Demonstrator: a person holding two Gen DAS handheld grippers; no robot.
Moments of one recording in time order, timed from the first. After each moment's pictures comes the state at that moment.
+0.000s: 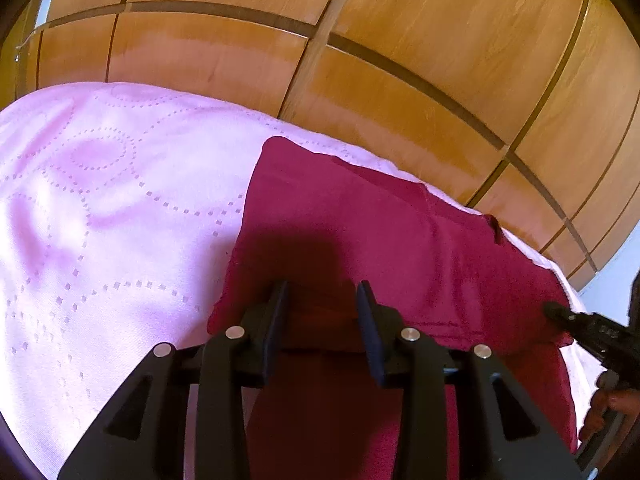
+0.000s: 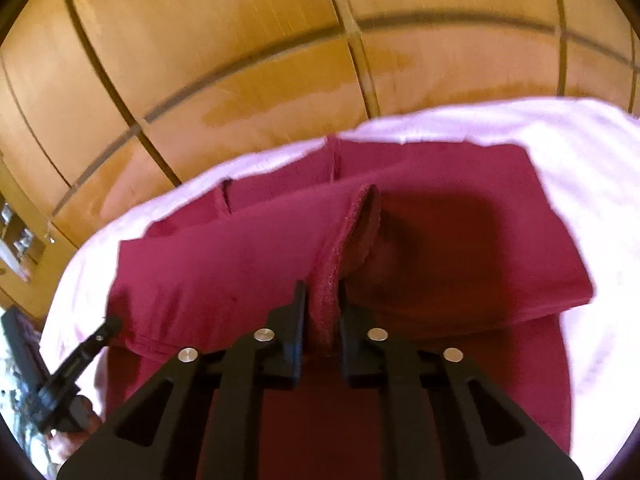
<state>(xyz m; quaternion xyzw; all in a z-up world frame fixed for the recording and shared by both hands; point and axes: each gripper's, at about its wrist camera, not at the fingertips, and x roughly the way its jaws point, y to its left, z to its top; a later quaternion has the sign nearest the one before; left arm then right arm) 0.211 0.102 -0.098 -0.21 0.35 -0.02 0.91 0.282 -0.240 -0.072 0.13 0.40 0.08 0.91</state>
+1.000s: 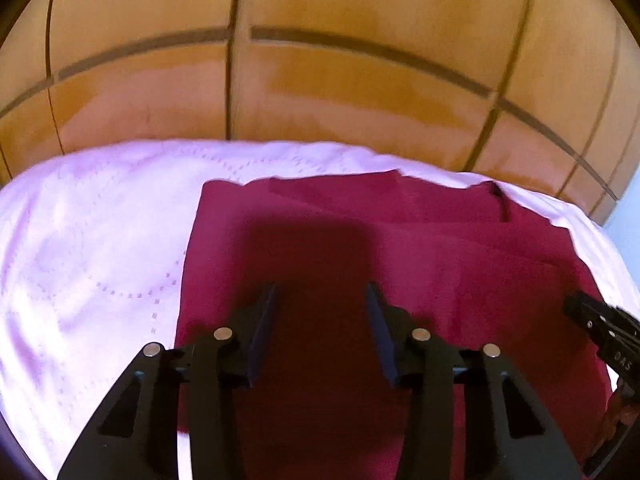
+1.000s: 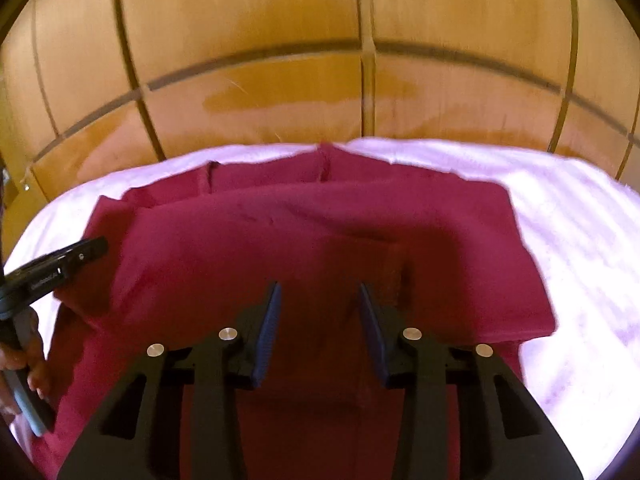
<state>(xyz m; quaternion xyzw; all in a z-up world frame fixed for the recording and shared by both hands) 0.275 0.059 -0.081 -0.08 0.40 -0.03 0.91 0.293 -0.223 -0.094 0.02 0.39 0.05 0.92</state>
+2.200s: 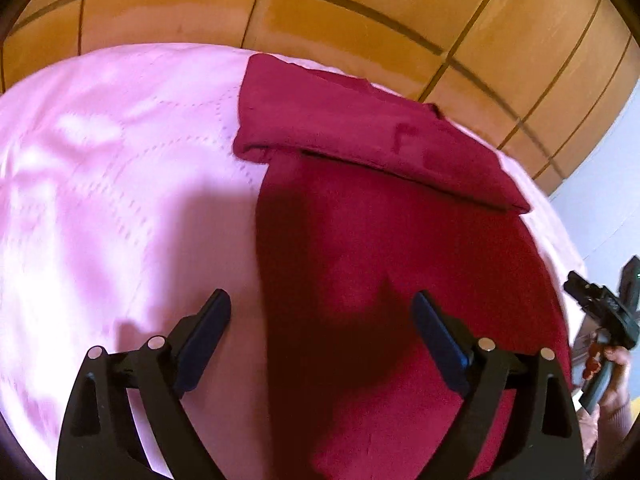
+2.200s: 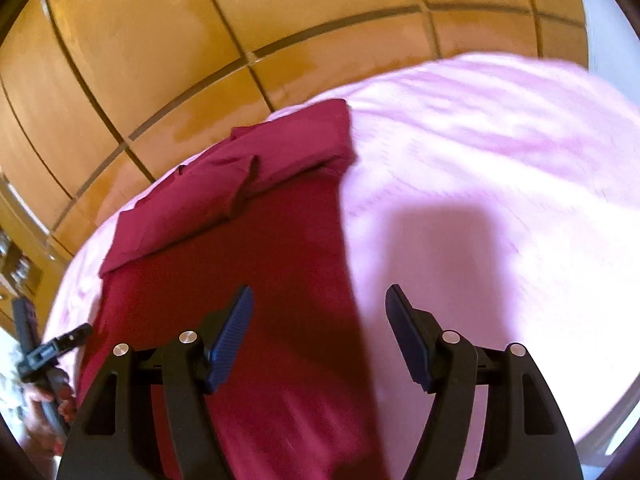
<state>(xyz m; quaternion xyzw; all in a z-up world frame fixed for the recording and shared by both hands) 0.090 0.115 -0.096 -0.15 0.45 -0.13 0.87 0.108 -0.373 -0.095 0.18 0.39 0.03 0.90</state>
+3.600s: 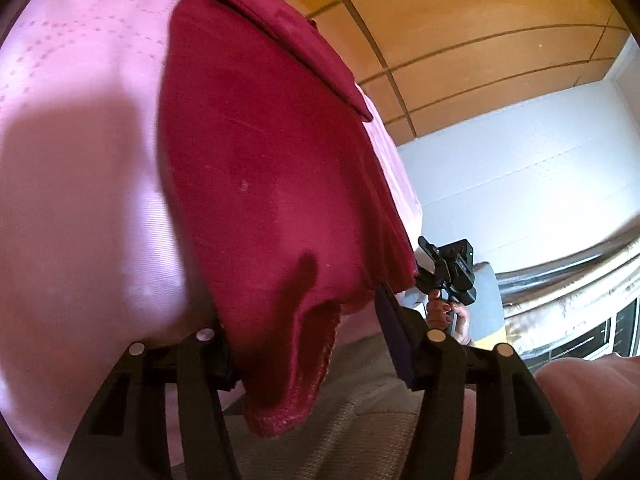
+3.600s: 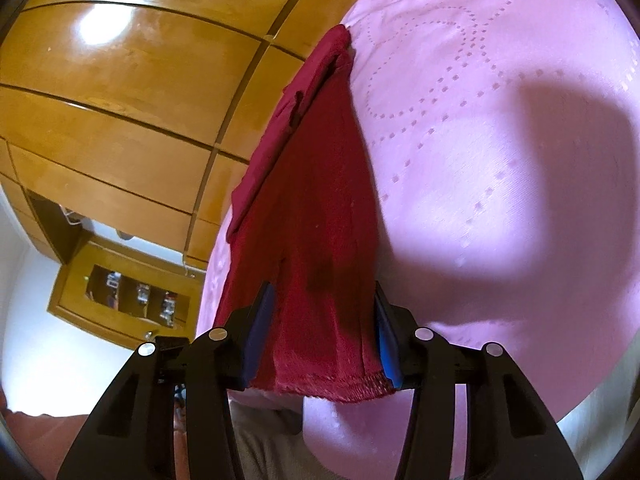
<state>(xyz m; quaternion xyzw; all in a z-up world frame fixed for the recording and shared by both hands) 0.004 0.115 -0.119 -0.32 0.50 -0.39 0.70 0.000 -0.409 -0.153 0.42 0.40 0.21 0.78</state>
